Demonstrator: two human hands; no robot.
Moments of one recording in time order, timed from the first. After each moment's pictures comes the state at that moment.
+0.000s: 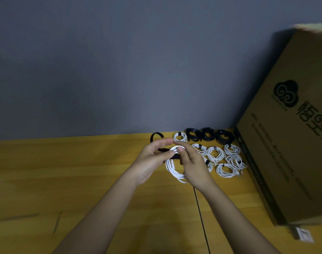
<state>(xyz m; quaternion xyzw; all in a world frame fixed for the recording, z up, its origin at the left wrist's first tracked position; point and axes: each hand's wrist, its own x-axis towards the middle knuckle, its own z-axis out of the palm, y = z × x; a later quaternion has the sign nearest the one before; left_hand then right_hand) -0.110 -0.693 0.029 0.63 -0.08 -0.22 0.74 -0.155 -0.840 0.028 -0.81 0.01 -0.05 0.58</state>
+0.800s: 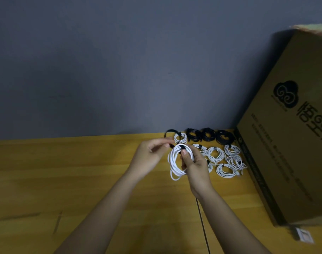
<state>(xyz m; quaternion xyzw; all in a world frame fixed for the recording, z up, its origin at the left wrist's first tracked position) -0.112 -0.693 0.050 0.76 -0.15 -0.04 0.63 -0.154 -0.834 0.008 -0.66 0.12 -0.10 0.73</state>
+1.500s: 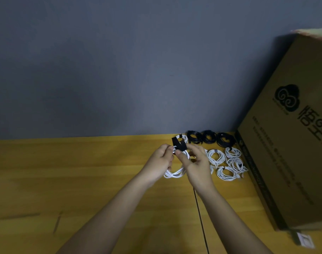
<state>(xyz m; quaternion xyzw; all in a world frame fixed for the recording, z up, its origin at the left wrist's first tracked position) -0.118 -0.718 0.036 0.74 -0.05 -0.17 0.65 -0.152 -0.834 0.023 -0.75 0.11 -0.14 0.64</state>
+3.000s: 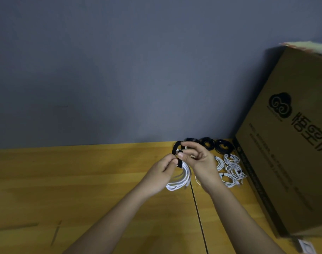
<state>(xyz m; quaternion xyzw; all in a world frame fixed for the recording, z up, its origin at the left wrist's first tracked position) -0.130 -0.706 0.030 0.81 -0.19 -0.13 0.55 -0.146 -0.853 0.047 -0.69 0.04 -0.07 0.72</state>
